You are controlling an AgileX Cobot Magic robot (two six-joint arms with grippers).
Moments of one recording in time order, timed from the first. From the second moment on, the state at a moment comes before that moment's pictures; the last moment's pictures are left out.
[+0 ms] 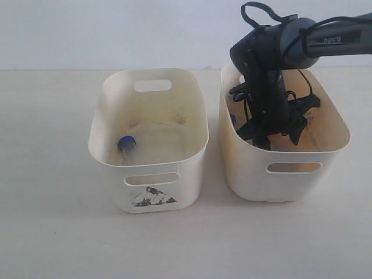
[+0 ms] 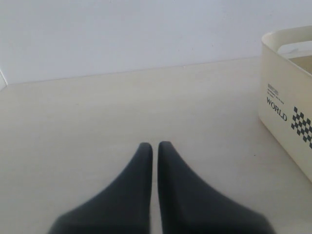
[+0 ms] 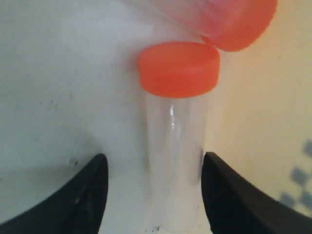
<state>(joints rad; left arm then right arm) -0.02 0.01 0.00 0.13 0.28 -0.02 0.34 2.22 -1.61 -0.38 1.17 0.32</state>
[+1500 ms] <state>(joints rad) -0.02 0.01 0.00 0.13 0.28 -0.02 0.34 2.25 -1.62 -0.44 1.11 0.24</state>
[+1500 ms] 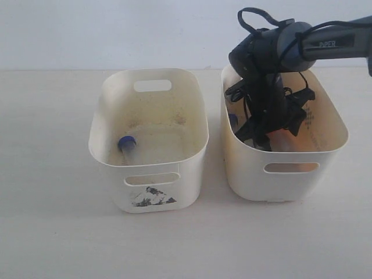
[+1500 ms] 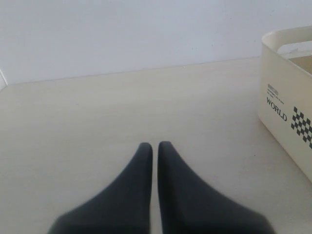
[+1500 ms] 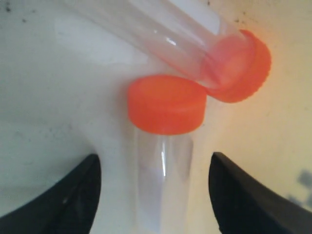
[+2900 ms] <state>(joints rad) -0.02 0.01 0.00 0.13 0.28 -0.02 0.45 1.73 -1.62 0.17 0.80 0.14</state>
